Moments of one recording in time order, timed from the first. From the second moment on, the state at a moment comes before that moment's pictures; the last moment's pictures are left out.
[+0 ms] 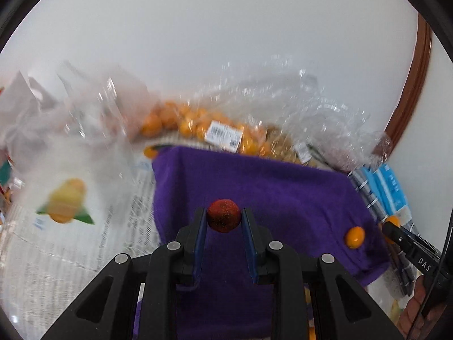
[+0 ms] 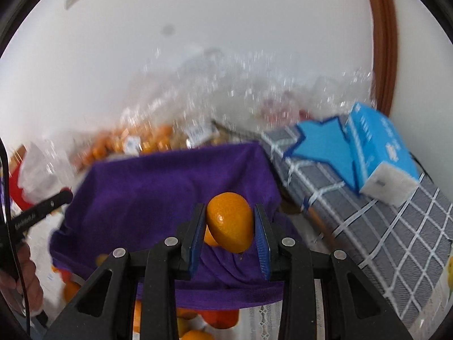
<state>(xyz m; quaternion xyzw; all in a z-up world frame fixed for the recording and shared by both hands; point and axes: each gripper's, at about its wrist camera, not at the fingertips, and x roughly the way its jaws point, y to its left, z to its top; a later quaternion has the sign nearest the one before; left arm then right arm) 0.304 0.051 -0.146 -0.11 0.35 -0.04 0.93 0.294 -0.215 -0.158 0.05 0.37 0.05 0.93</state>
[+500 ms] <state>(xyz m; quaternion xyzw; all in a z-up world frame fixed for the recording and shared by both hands) 0.311 0.041 -0.176 -0.07 0.37 -0.04 0.93 0.305 -0.212 -0.191 0.04 0.40 0.06 0.91</state>
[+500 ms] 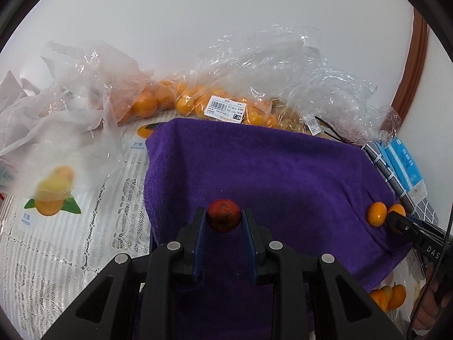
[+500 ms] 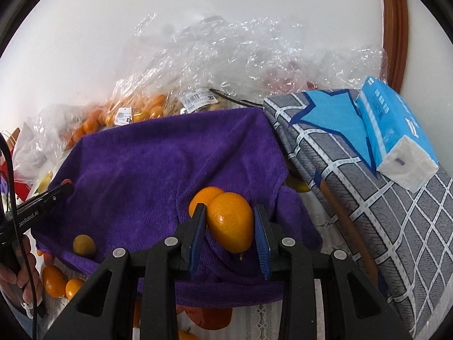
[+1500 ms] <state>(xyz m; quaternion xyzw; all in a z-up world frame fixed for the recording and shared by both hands) 0.310 0.040 -0.178 -0.07 0.38 -0.05 0.92 0.285 -0.204 -0.178 0.00 0.33 0.04 0.94</state>
